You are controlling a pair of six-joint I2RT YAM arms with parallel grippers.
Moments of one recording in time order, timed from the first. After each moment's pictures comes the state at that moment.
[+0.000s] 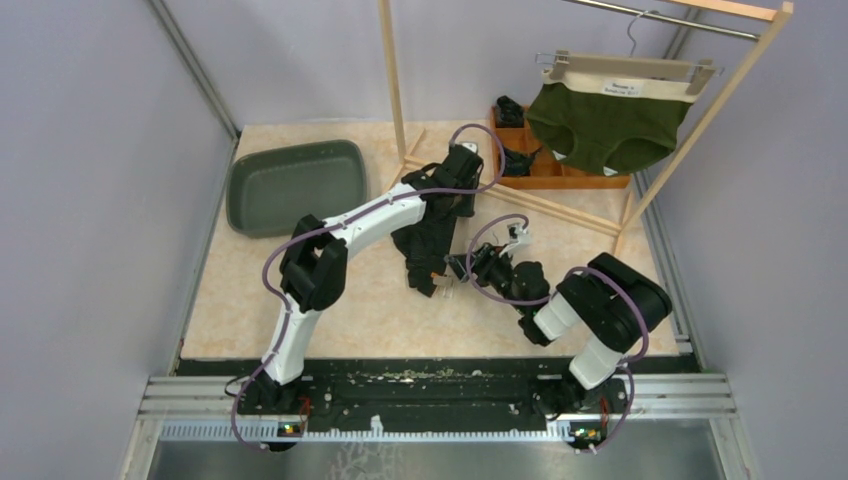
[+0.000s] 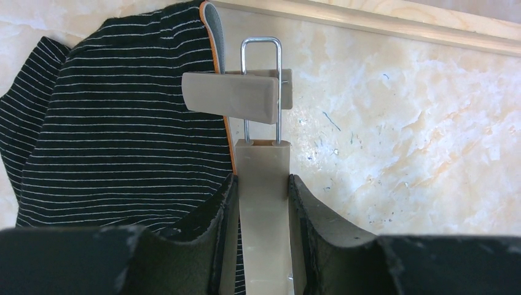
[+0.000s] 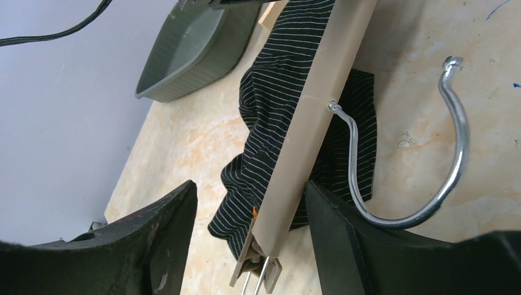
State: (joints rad) left arm -0.81 2.19 1.90 -0.51 -0.23 -0.48; right arm 0.61 1.64 0.21 1.35 -0.05 0.78
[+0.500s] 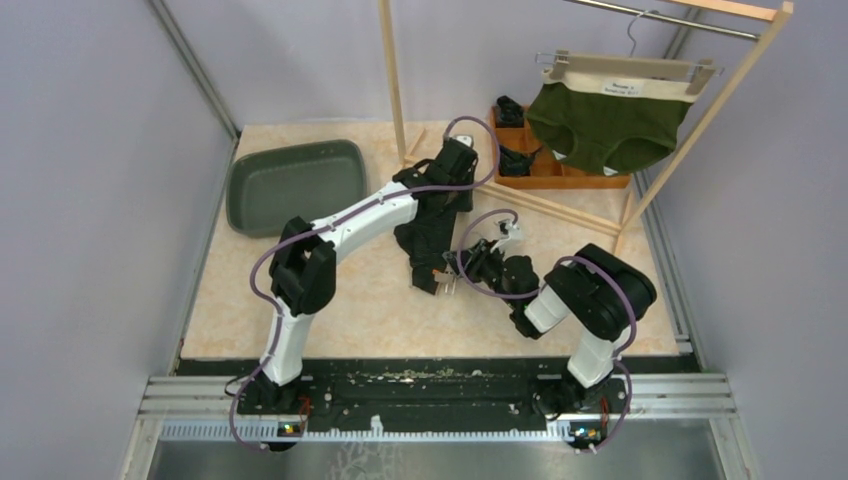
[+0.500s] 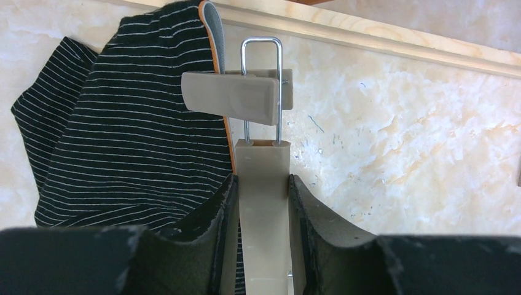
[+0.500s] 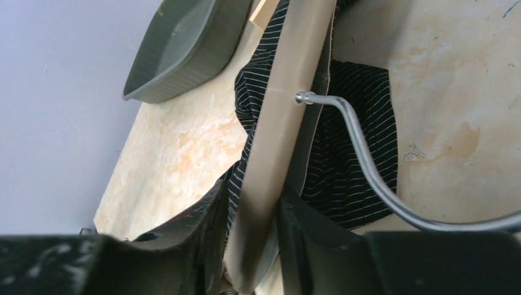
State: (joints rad) left arm -0.81 2.12 1.87 -0.49 -0.21 -0.51; right arm 0.63 1.73 0.28 1.34 -0.03 0.77
